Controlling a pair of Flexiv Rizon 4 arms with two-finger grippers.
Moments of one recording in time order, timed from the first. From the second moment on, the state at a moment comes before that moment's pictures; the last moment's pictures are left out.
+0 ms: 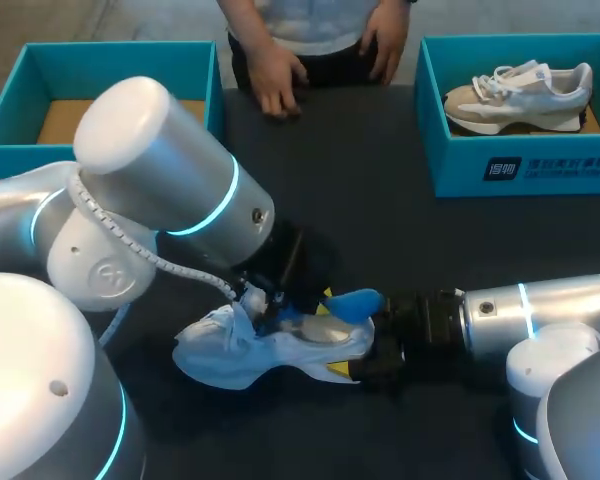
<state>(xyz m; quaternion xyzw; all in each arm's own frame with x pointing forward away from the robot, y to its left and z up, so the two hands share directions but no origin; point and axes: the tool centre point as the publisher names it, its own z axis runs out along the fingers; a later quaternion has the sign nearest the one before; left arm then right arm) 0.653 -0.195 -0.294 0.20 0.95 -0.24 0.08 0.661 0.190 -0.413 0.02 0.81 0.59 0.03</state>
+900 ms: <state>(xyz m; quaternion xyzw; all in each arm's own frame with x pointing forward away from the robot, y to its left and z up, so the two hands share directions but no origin) 0.659 -0.190 -0.289 0.20 0.95 -0.24 0.04 0.661 0.190 -0.413 0.02 0.81 0.59 0.03</state>
